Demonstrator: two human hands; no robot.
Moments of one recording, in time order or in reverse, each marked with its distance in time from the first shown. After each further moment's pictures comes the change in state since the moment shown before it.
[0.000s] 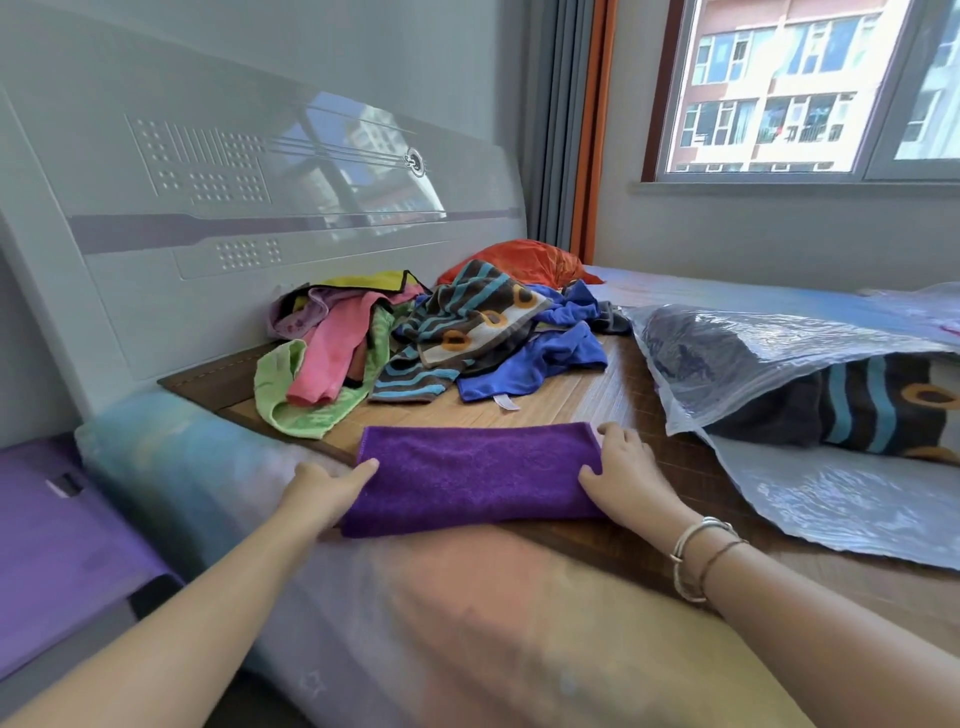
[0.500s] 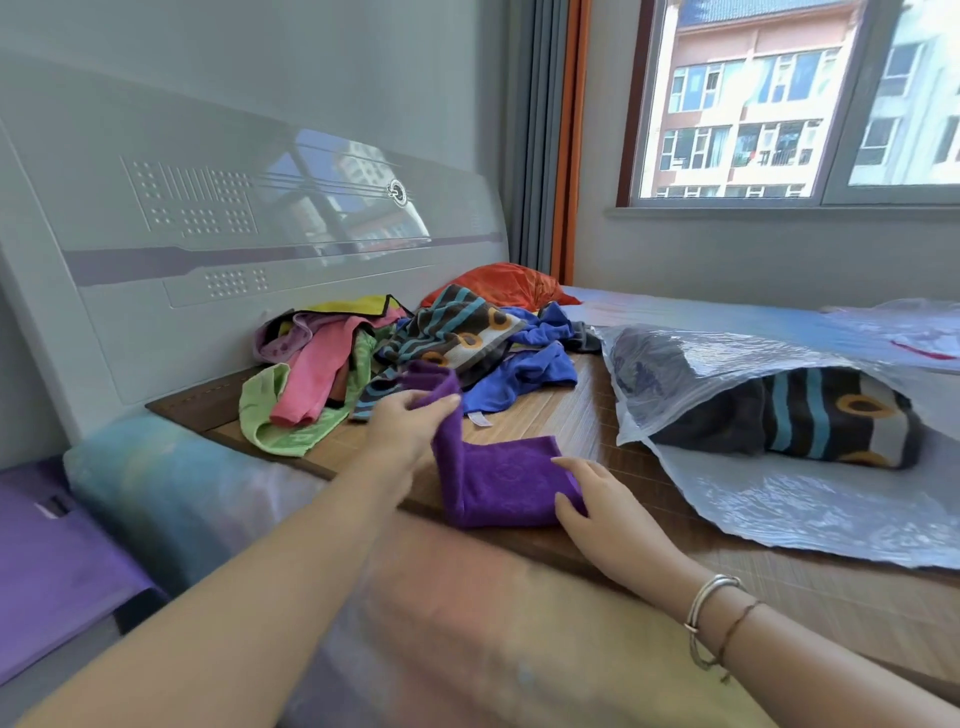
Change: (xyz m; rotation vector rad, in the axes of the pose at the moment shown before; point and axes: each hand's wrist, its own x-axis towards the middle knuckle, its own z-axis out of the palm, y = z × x) left_hand -0.102 0.120 0.043 -0.476 -0.126 0.397; right_hand -0.059 0.017 -0.021 0.131 0.052 -0.287
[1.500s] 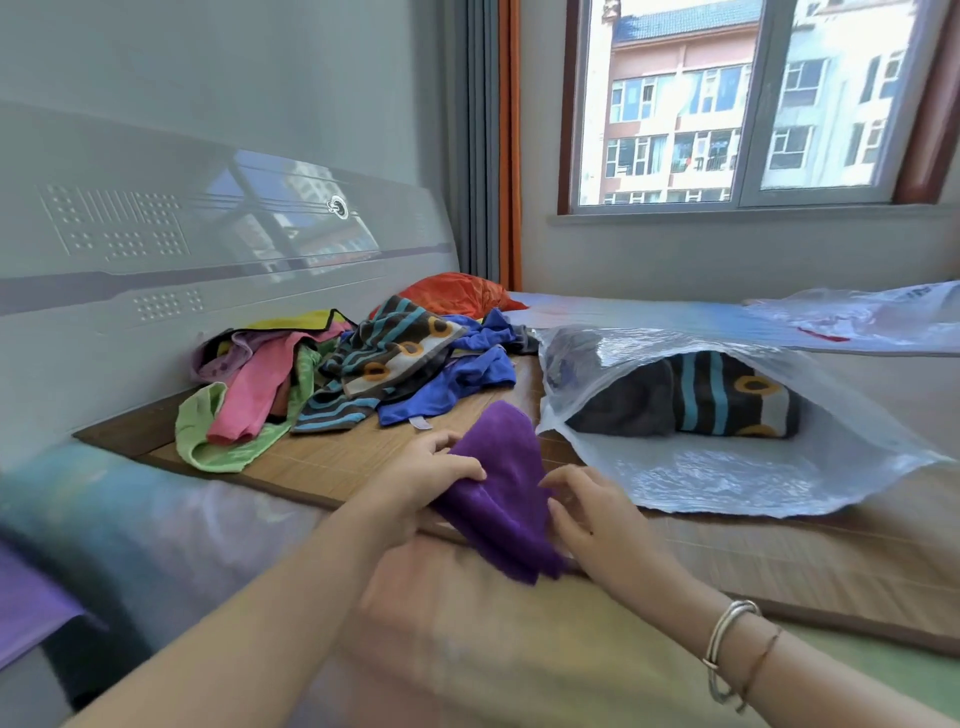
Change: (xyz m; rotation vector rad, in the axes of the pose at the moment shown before) left_hand -0.078 0.011 0.051 0.110 -0.457 -0.239; right_hand -0.064 0.033 -0.040 0.103 0.201 -0.079
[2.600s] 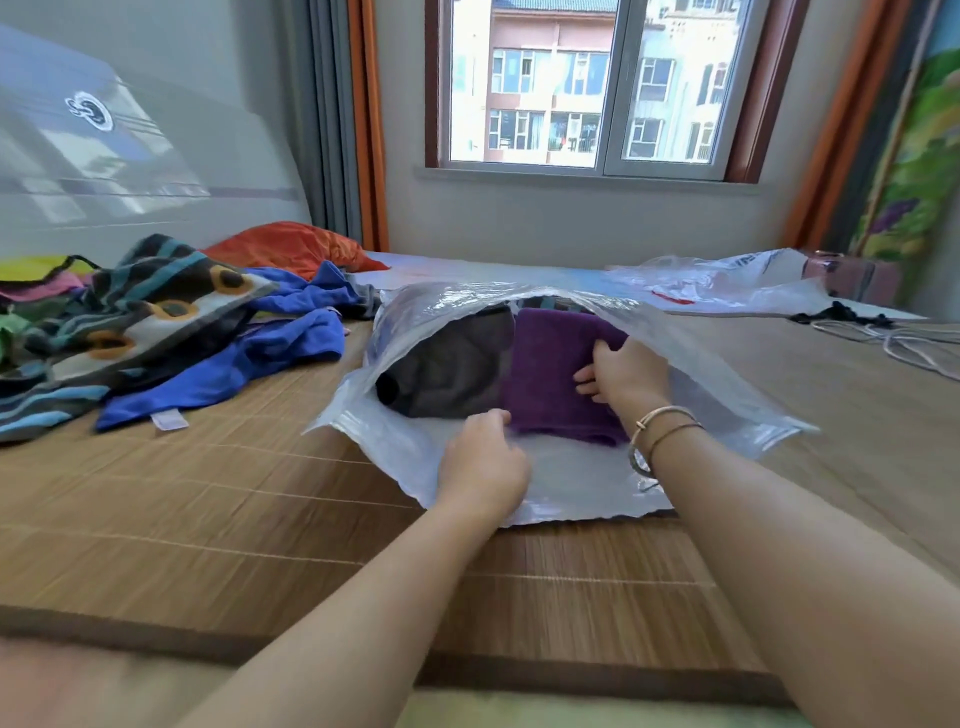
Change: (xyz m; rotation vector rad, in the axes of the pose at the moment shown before) left_hand 0.131 -0.009 0.242 0.516 -0.039 0.397; right_hand 0.124 0.214 -0.118 0.147 0.426 0.731
